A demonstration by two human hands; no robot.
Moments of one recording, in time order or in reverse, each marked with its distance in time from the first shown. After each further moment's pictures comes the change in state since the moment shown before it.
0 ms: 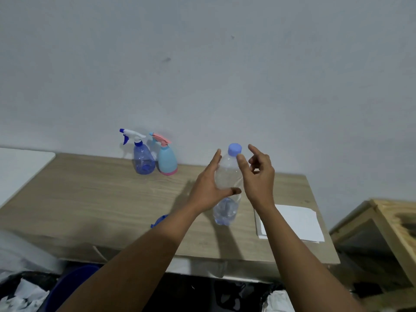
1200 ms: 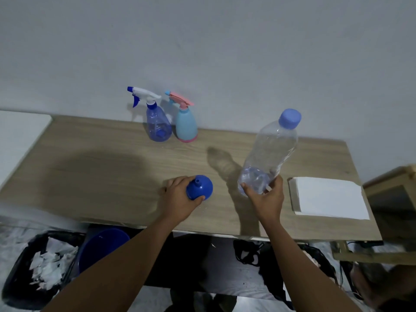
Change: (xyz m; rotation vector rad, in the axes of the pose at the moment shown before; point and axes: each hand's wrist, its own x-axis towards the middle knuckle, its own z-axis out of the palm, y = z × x) left_hand -0.060 -0.196 -0.084 0.452 0.057 -0.257; right_hand -0.082 0.133 0.068 -0.250 0.073 0.375
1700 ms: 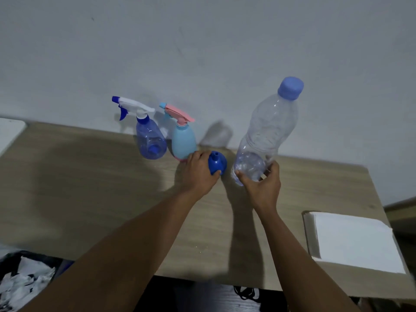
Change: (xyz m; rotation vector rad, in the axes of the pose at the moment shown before) left_hand 0.165 0.046 0.033 0.136 0.072 0.119; right_hand 0.106 -0.024 0.079 0.022 -0.045 -0.092
